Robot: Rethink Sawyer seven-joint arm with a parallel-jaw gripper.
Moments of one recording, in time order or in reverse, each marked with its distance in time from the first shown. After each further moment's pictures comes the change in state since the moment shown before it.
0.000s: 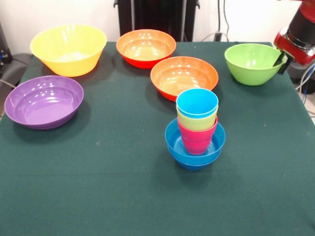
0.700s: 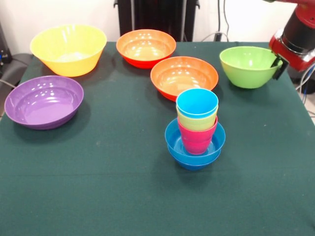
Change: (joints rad) arm -0.094 0.000 0.000 -0.103 -0.046 0.101 0.000
